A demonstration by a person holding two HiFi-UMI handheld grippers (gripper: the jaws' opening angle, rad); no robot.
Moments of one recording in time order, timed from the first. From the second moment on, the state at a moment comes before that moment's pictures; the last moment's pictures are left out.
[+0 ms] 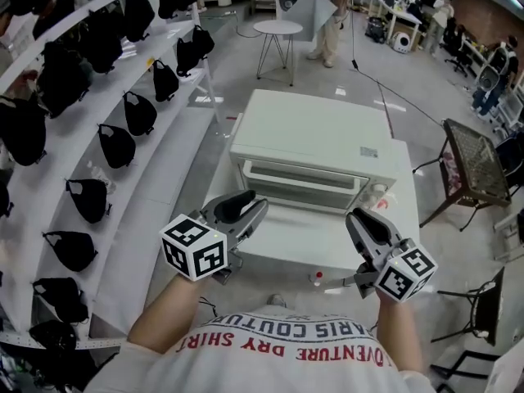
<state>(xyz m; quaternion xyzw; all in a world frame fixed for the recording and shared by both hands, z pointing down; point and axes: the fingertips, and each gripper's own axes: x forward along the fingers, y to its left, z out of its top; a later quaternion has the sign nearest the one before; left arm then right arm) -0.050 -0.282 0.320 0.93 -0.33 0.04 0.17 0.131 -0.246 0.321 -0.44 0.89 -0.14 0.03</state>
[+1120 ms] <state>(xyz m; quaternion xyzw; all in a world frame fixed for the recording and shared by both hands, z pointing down) -0.015 -0.131 0.297 0.96 -0.24 0.02 0.15 0.095 -0.109 0.316 -0.40 0.90 -0.15 0.05</state>
